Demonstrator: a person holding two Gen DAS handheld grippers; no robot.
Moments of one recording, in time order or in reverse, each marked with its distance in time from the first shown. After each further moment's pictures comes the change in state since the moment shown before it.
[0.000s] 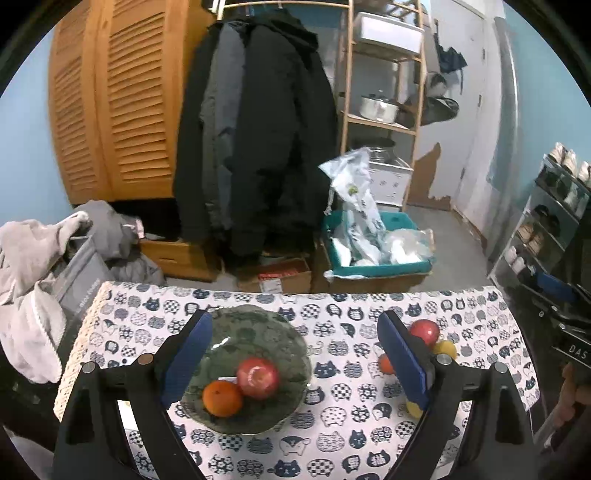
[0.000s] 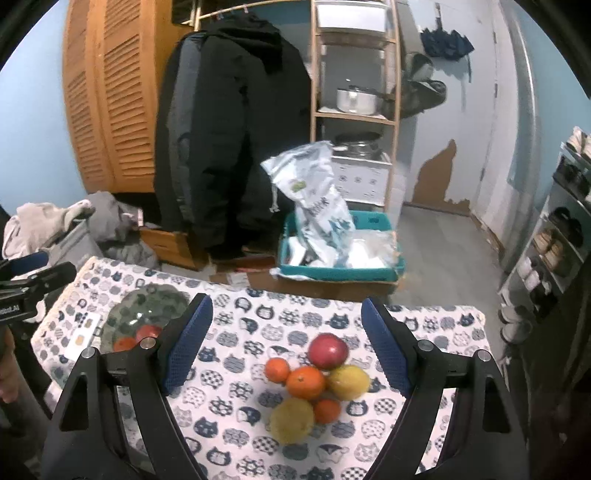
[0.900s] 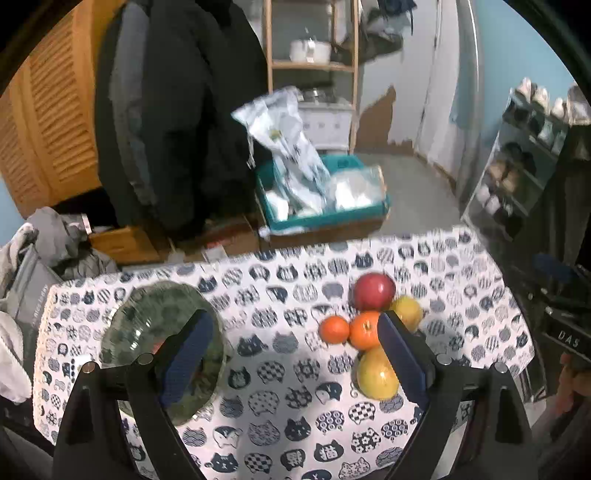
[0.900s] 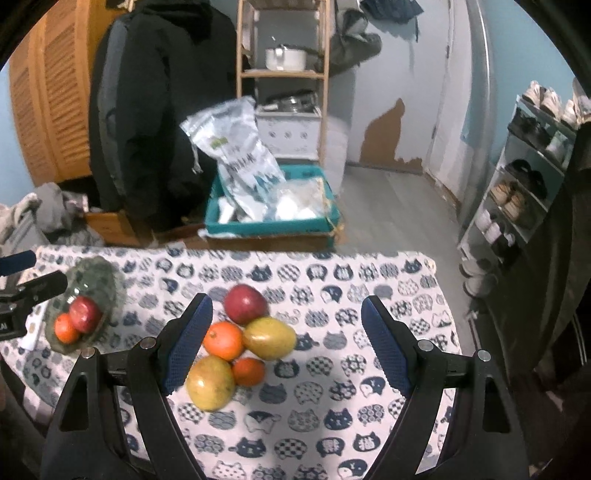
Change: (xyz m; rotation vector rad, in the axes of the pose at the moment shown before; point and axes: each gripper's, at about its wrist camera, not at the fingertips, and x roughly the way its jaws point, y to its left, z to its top) left arm 0.068 -0.113 -0.031 0.154 0.180 -0.102; right arm 0.015 -0.089 -0.056 0.094 0.124 -0.170
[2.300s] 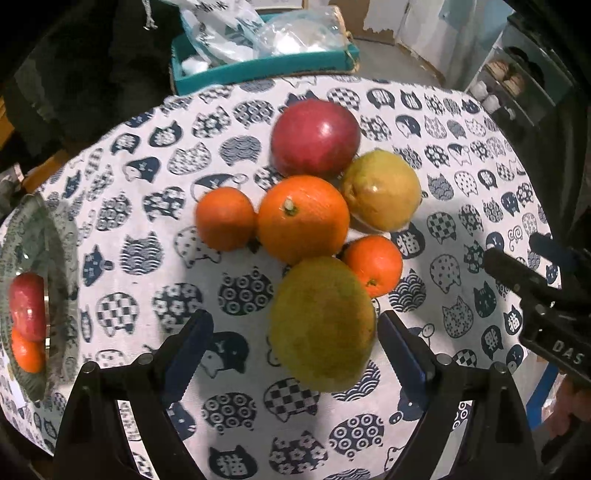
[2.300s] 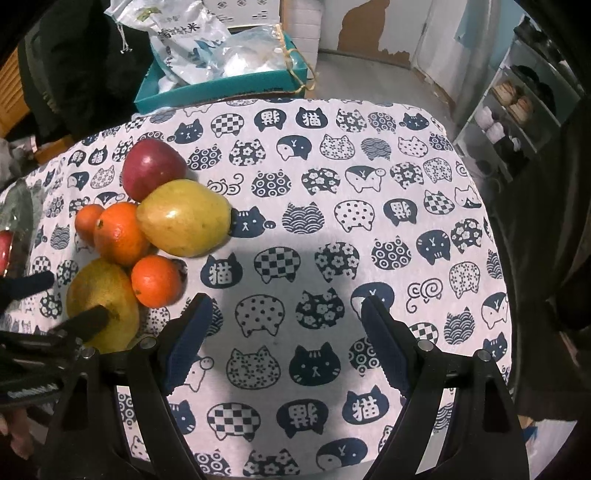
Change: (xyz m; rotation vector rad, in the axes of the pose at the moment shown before) left arm 0.166 -0.095 -0.072 0.072 0.425 -0.093; right arm 0.127 -0.048 -0.091 0.075 0.402 -0.065
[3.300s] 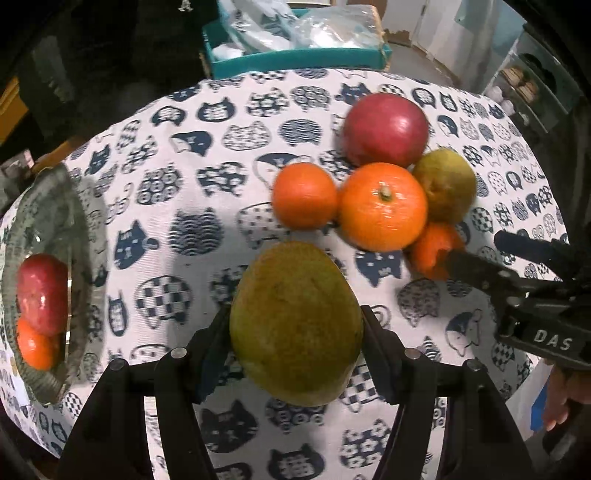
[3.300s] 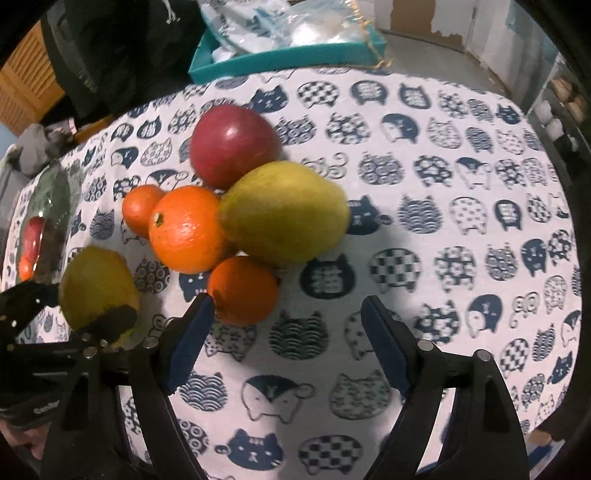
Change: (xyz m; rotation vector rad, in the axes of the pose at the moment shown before) left arm 0.002 0.057 -0.015 -0.040 -0.003 0.030; right arm 0.043 0.063 0.013 -0.049 0.092 0.206
